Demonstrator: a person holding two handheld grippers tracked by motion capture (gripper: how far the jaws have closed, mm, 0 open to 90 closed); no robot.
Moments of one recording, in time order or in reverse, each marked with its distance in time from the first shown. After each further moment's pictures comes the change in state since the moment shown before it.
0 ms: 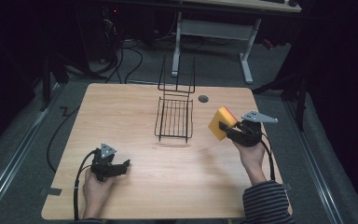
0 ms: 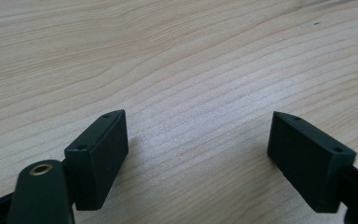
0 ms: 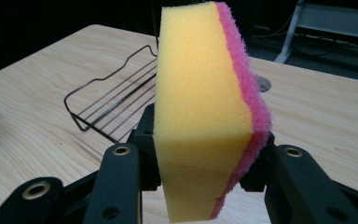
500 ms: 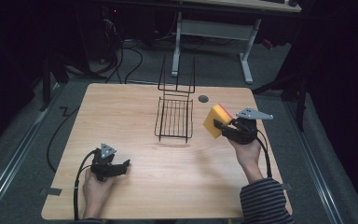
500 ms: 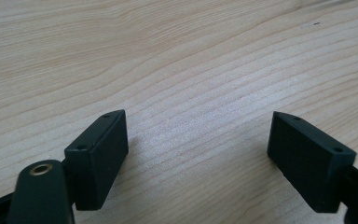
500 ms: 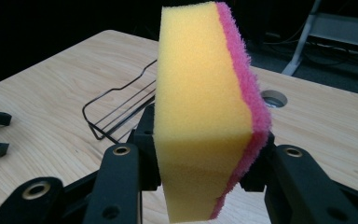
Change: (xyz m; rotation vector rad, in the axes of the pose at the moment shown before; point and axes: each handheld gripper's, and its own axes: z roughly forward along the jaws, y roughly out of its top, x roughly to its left) left arm 0.000 0.000 0.000 0.000 0.000 0.000; right arm 0.014 0.014 0.004 -0.011 0.034 -0.035
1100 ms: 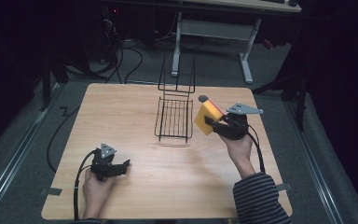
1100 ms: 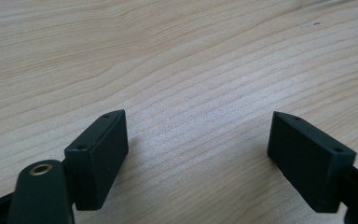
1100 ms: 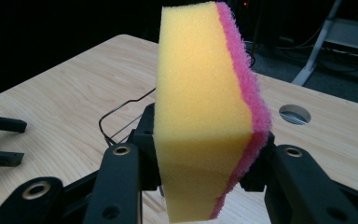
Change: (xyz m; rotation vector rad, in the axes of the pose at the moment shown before) left arm 0.000 0.000 0.000 0.000 0.000 0.000; right arm 0.017 0.017 0.018 -0.001 0.040 -0.023
